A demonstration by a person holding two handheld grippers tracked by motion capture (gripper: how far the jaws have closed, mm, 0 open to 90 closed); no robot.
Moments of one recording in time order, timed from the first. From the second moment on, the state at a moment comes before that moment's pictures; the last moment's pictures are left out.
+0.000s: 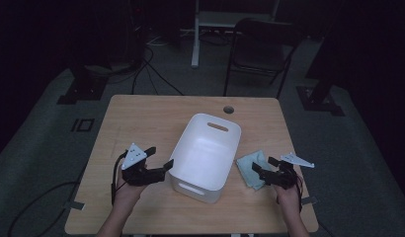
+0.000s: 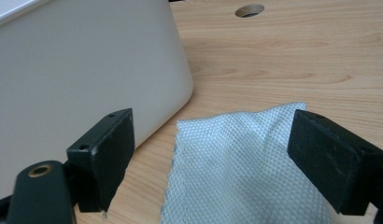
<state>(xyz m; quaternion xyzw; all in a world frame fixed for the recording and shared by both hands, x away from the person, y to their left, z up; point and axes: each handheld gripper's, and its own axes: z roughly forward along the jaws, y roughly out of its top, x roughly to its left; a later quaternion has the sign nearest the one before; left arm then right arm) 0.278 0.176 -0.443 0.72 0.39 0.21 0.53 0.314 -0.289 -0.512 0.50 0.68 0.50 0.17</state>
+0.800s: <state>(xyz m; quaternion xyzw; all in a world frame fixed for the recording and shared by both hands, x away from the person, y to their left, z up) 0.260 0.238 -0.491 0.70 0.45 0.23 0.51 0.300 -0.297 -0.526 0.52 0.69 0.48 0.17</state>
